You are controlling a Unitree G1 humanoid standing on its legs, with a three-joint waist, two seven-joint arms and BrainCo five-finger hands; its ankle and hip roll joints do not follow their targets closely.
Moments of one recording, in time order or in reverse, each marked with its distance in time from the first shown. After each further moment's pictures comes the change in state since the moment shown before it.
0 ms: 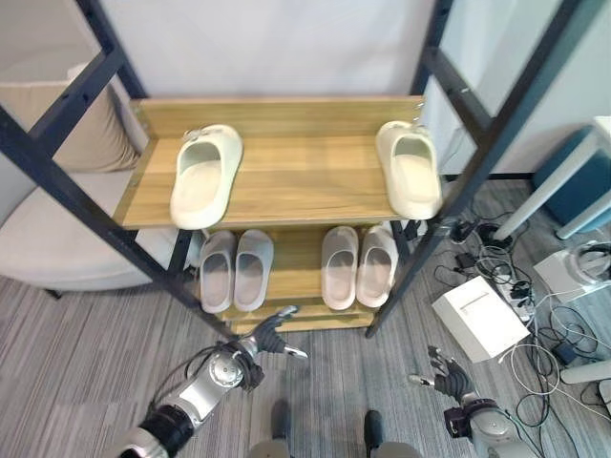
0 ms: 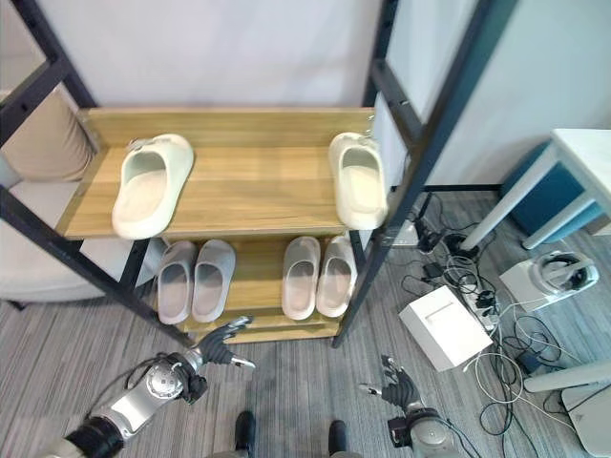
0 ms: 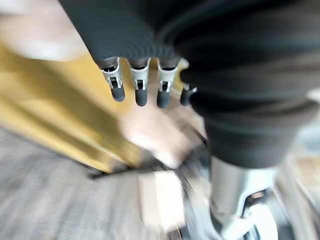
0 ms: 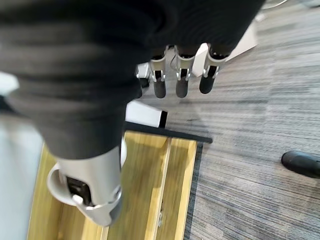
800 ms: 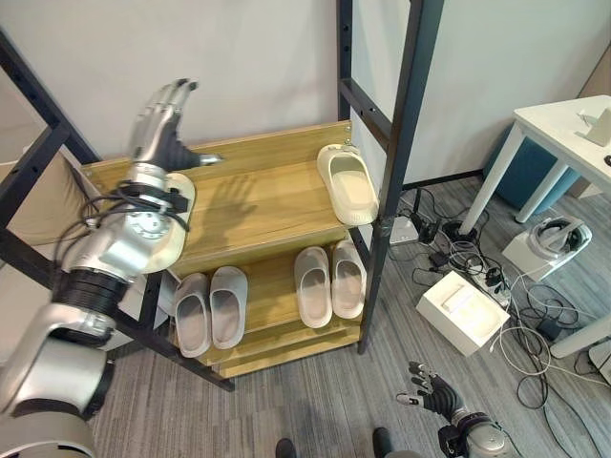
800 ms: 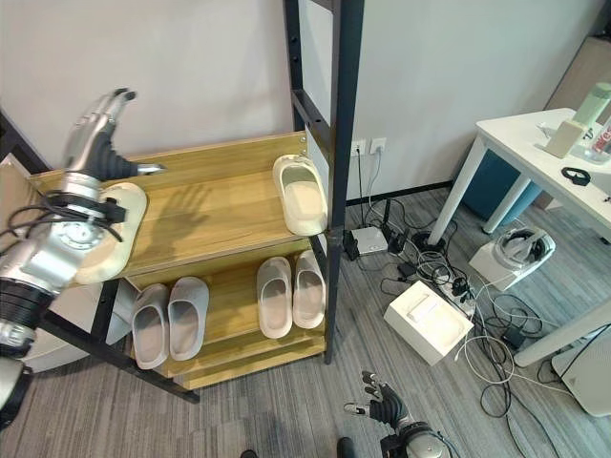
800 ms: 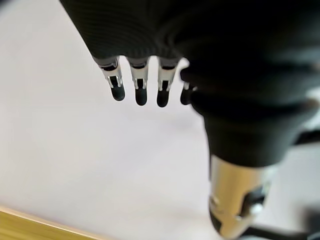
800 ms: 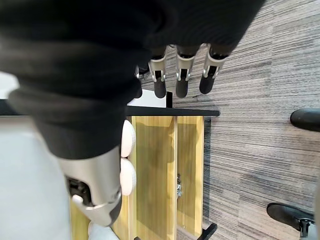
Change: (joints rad) left arm -0.531 0.356 0.380 0.254 0.304 0.002 0.554; right arm 0.063 -0.019 0.082 -0.083 0.043 -0.005 0.109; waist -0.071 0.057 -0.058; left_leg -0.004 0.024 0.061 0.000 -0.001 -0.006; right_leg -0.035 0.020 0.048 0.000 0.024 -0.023
